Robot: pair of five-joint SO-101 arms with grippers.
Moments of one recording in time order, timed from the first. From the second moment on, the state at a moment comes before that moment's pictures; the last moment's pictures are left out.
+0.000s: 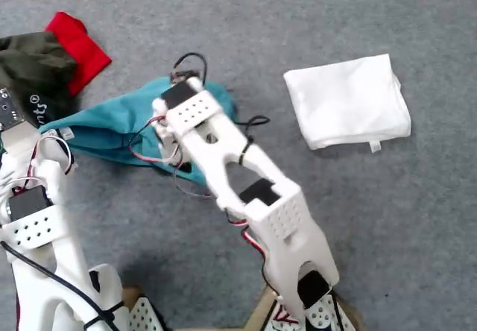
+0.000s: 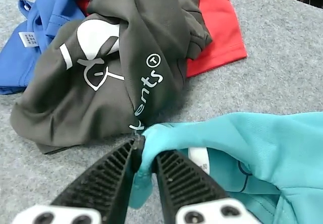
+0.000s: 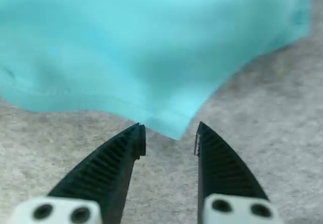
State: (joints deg) left arm -29.5 -50.6 59.0 35.1 3.6; right arm -38.5 41.2 -29.1 94.8 -31.1
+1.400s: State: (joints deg) left arm -29.6 -50.7 59.6 35.1 3.6; right arm -37.4 44.4 -26.6 94.5 -34.1
